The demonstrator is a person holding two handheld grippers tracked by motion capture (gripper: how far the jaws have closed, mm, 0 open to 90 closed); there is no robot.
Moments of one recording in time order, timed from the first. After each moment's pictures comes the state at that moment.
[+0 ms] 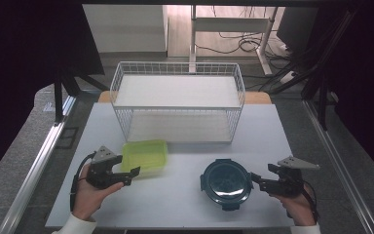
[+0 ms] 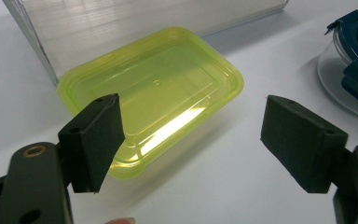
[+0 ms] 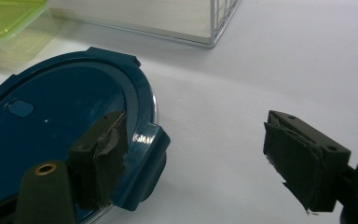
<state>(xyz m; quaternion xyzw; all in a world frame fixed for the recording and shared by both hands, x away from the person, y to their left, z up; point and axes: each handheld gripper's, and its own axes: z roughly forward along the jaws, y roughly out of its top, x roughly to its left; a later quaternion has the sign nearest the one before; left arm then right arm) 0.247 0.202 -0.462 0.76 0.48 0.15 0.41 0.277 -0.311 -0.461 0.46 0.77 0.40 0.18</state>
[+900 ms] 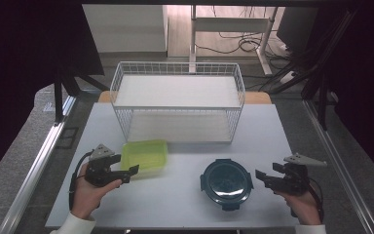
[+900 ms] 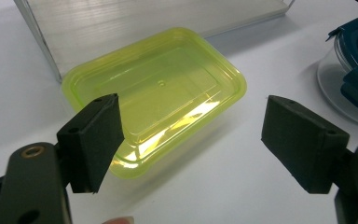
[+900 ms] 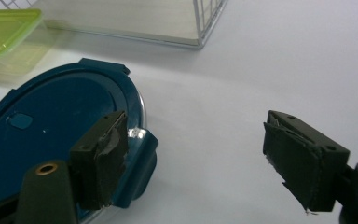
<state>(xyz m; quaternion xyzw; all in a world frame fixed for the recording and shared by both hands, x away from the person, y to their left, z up) 0.251 0.206 -0.458 0.75 0.50 0.14 0.41 0.279 -0.322 -0.451 0.49 0.76 0.40 0.16</state>
